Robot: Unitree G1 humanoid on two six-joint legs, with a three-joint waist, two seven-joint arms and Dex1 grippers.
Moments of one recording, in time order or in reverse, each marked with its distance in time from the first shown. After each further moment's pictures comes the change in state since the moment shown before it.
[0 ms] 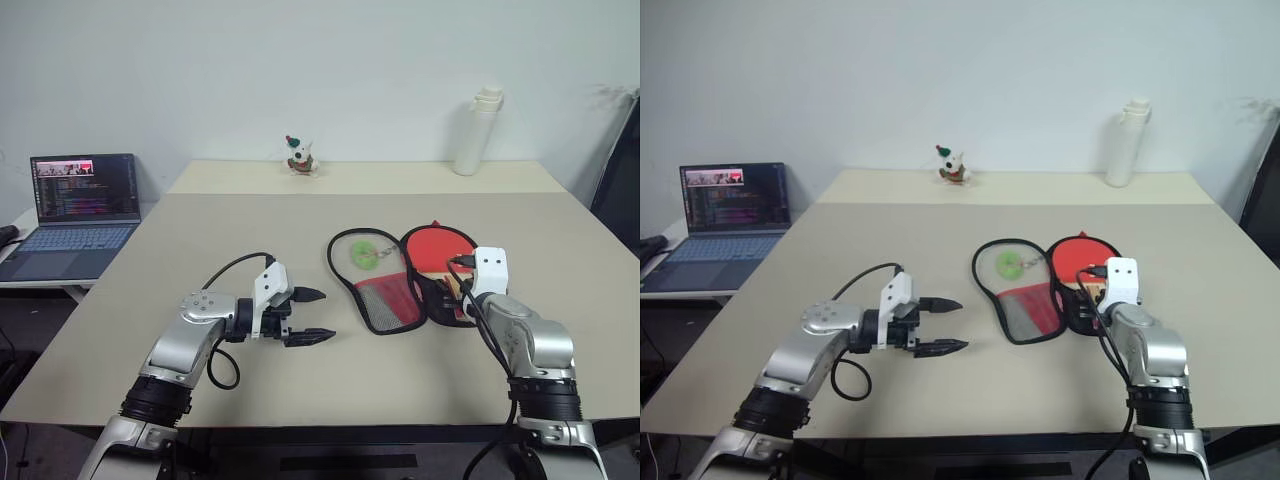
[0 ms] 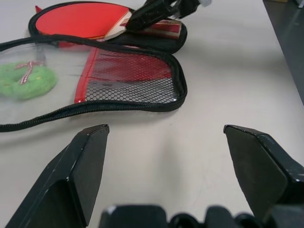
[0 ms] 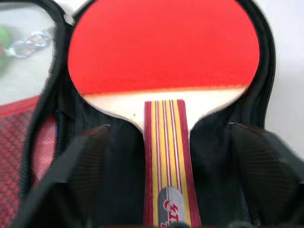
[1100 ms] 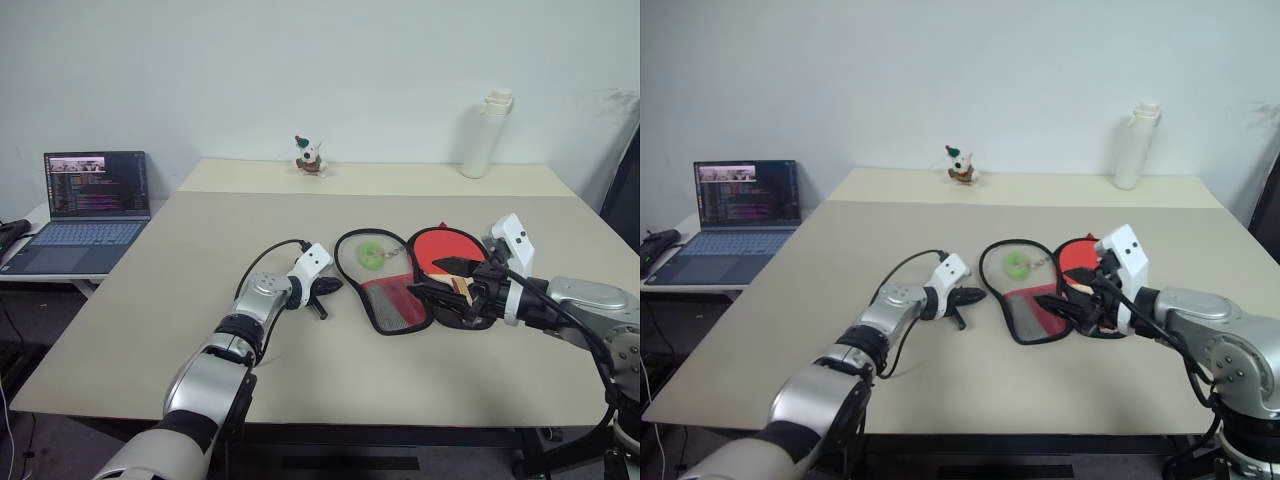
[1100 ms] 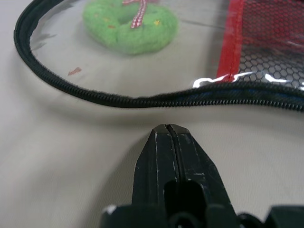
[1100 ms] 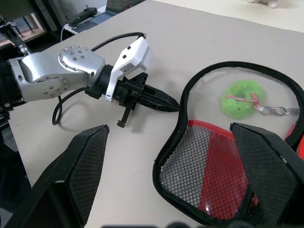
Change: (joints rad) left arm -0.548 -0.344 -0.035 1.103 0.335 -0.378 0.383; right arm 0.062 -0.364 -0.083 -0.473 0.563 0.263 0.429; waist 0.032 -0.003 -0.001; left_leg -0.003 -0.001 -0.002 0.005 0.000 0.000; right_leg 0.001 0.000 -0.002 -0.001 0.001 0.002
